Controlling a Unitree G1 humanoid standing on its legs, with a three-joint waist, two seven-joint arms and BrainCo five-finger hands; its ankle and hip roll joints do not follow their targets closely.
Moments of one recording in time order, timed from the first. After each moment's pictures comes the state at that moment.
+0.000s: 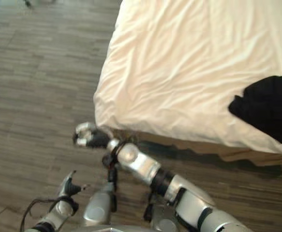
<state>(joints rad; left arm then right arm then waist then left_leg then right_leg) -0.03 0.31 -0.33 1.01 0.20 -0.12 0.35 -0.62 -0.12 0.80 0.27 0.45 -0.15 0.00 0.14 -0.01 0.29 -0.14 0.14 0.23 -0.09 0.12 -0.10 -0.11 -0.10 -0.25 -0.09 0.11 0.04</state>
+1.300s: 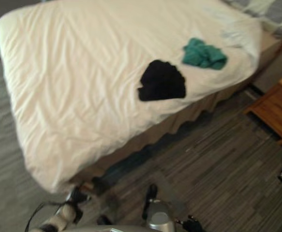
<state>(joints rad) -0.01 0.28 -0.41 1.10 0.13 -0.06 0.16 0.09 -0.23 0.16 1.16 0.27 -0.07 -0.12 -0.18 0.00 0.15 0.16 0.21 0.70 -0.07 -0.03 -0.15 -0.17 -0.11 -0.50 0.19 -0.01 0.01</state>
